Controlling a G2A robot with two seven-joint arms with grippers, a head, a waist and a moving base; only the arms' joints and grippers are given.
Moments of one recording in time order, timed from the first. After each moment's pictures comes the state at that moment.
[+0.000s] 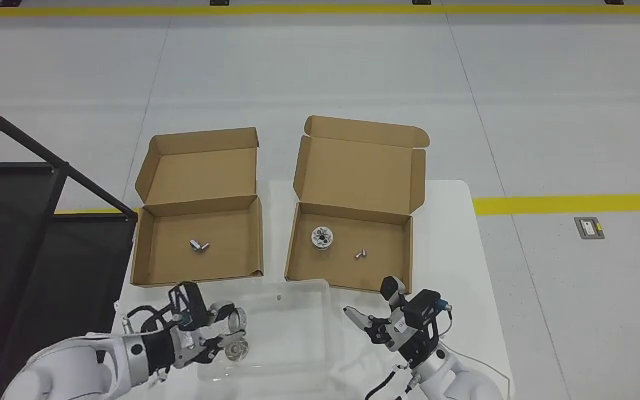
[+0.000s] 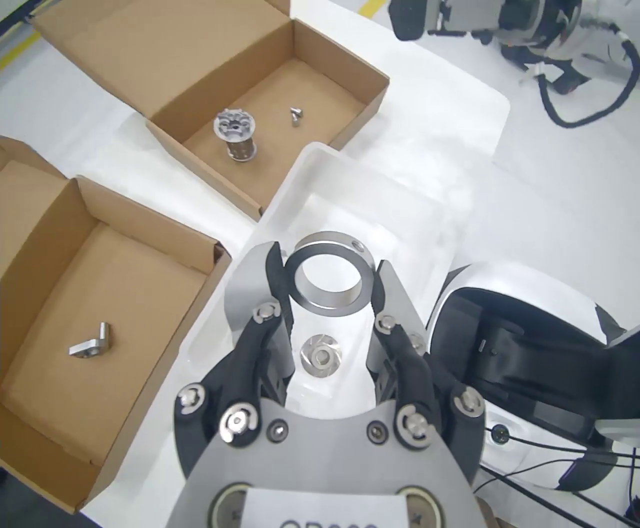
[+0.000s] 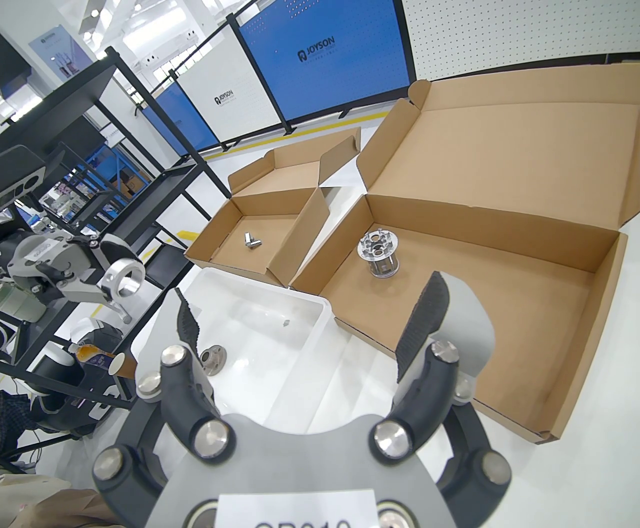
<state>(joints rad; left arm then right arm) 1.52 -1.06 -1.80 -2.05 0.79 -0.94 -0.78 -1.52 -1.44 1.37 -1.84 -1.15 -0.46 0.07</state>
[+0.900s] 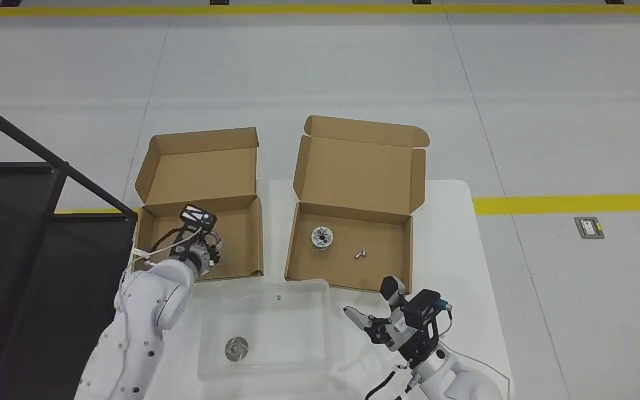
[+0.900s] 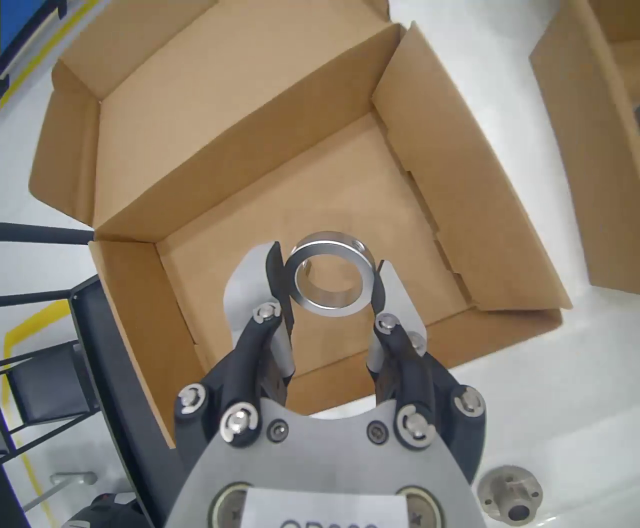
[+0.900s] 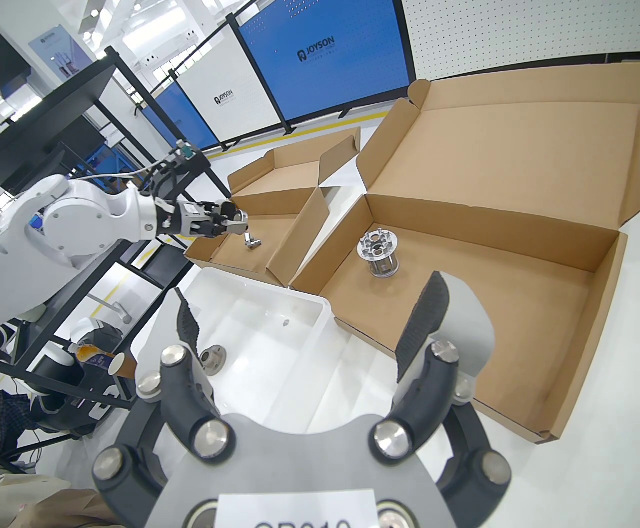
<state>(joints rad) 0.94 -1.13 -1.34 -1.43 1.40 -0.15 -0.69 -1.52 -1.44 1.37 -1.84 -1.15 -0.46 0.07</state>
